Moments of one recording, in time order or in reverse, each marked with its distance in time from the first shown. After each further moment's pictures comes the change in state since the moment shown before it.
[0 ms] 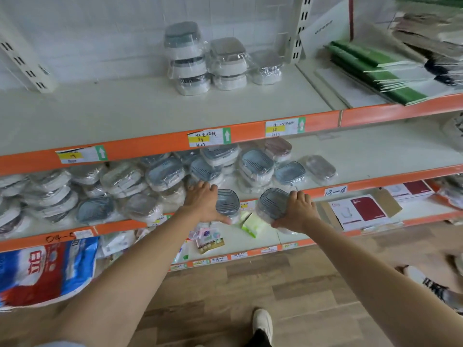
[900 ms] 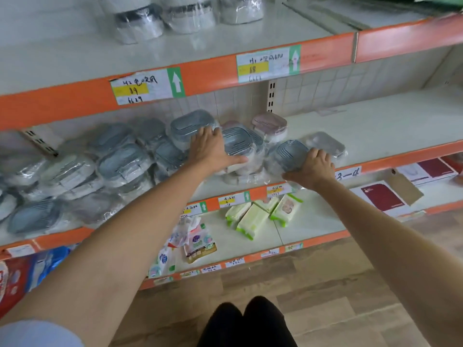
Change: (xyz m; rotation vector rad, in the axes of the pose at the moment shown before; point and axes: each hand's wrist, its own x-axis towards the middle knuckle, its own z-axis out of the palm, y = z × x) left_hand 0.157 0.057 0.021 -0.112 0.396 -0.072; right_hand 0.146 0.077 0.047 0.211 0.304 0.140
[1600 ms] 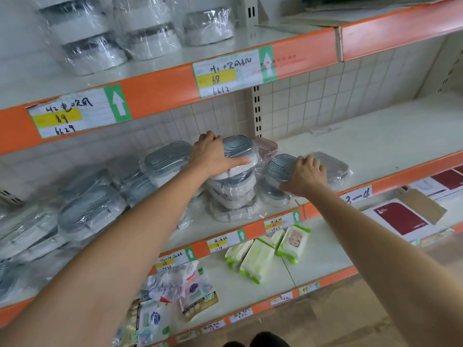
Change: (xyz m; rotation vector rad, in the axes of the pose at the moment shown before) left_hand 0.082 0.031 0.015 -0.086 0.069 0.099; right_hand 0.091 0.009 0.035 -0.179 0.070 -0.074
